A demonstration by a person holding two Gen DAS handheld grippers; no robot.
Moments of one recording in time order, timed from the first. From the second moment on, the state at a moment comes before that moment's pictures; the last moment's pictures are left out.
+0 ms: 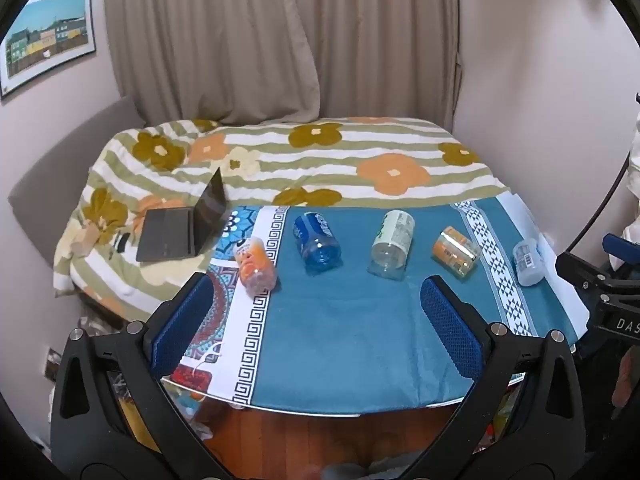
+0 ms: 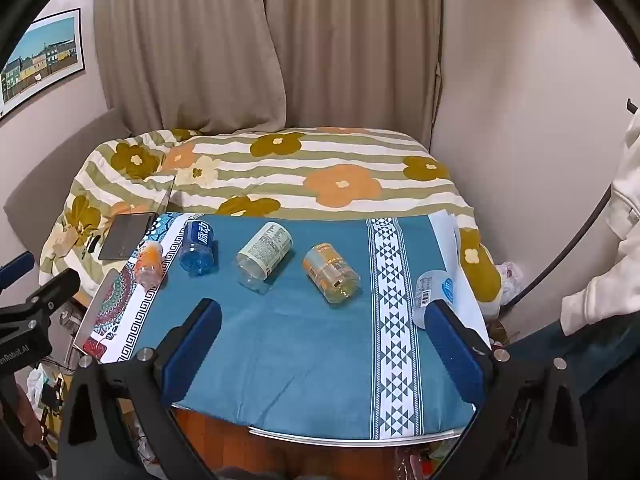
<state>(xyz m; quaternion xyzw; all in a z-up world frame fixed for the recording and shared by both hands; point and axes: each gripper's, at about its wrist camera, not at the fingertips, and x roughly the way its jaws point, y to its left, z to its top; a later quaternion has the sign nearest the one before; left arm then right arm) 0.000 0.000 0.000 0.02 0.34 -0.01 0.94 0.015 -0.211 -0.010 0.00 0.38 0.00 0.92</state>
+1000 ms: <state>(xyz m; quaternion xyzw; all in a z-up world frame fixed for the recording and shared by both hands) -0.004 -0.002 0.009 0.02 0.32 -0.02 0.95 0.016 -0.214 -0.002 0.02 0.37 -0.01 0.93</state>
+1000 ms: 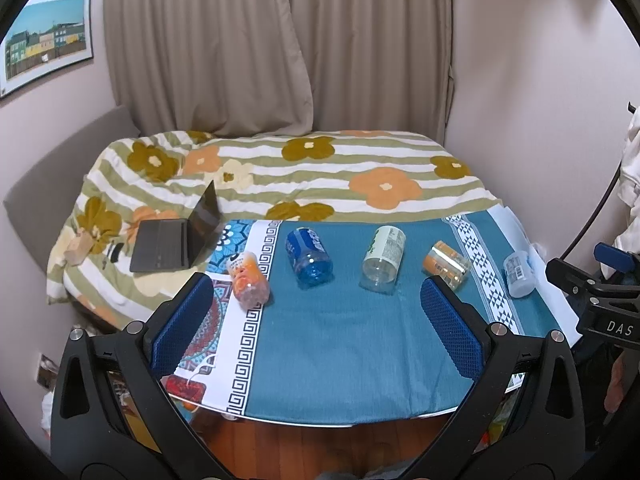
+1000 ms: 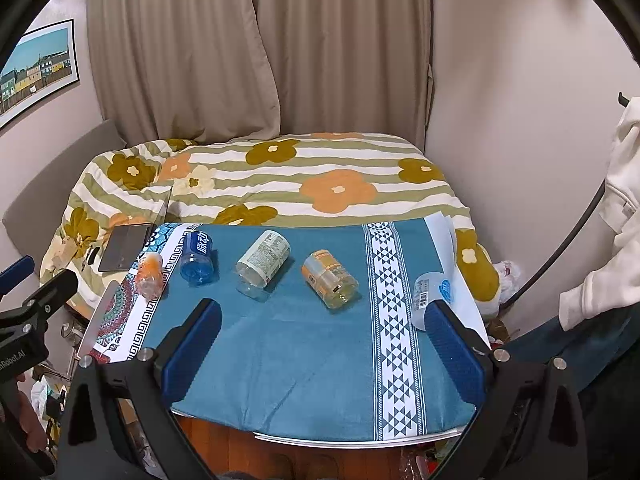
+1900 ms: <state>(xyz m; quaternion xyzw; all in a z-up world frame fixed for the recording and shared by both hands) 0.000 0.000 0.010 0.01 0.32 -0.02 0.95 0.019 -0.216 -0.001 0.02 0.37 -0.01 0.93</state>
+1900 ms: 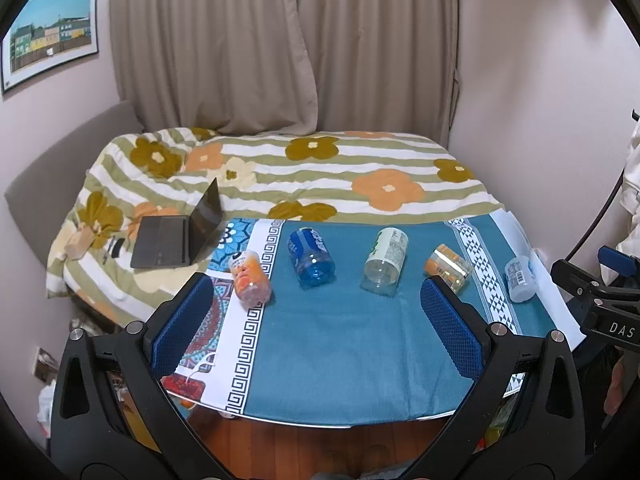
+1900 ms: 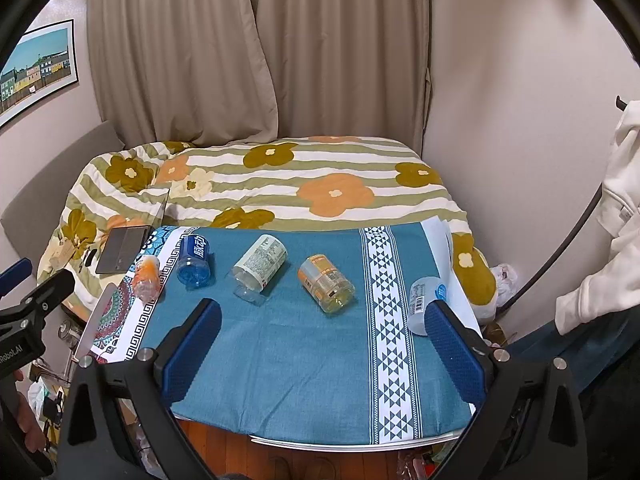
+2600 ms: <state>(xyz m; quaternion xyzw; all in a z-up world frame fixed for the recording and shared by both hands) -0.001 0.011 0.010 0.00 0.32 -0.01 0.95 0.023 -0.215 0.001 0.01 0.36 -0.01 0.93</state>
